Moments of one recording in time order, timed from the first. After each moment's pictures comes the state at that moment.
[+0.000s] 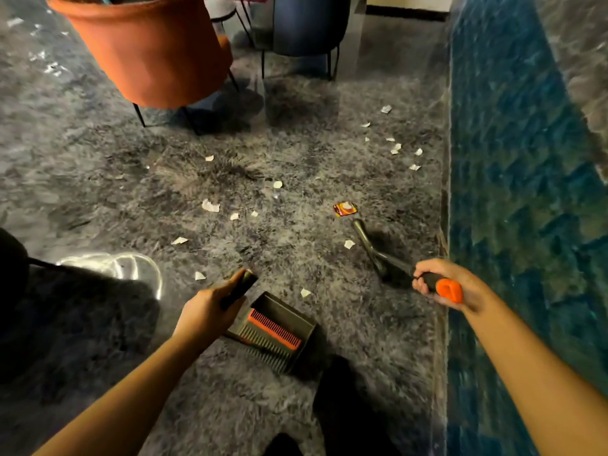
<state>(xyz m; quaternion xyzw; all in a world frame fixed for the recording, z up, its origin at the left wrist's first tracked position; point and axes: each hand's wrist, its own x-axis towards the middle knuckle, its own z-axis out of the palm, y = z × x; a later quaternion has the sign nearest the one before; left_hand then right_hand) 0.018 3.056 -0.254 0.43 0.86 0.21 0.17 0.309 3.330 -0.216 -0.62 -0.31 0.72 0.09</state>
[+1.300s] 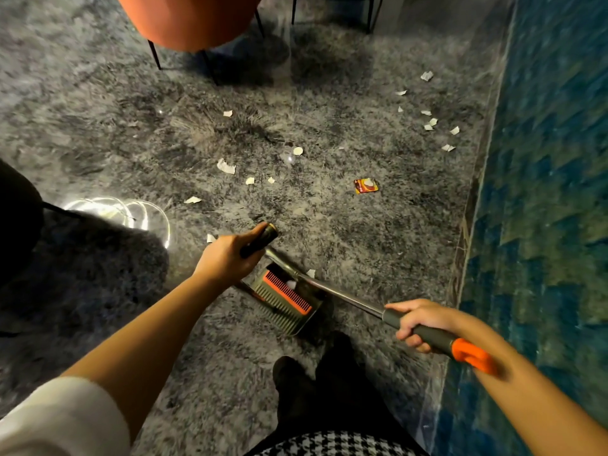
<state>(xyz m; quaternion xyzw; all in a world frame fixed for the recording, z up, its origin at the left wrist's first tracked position) -0.042 3.105 -0.251 0.47 0.85 0.17 0.18 0.259 3.274 -0.235 -0.51 -0.41 0.71 -0.25</state>
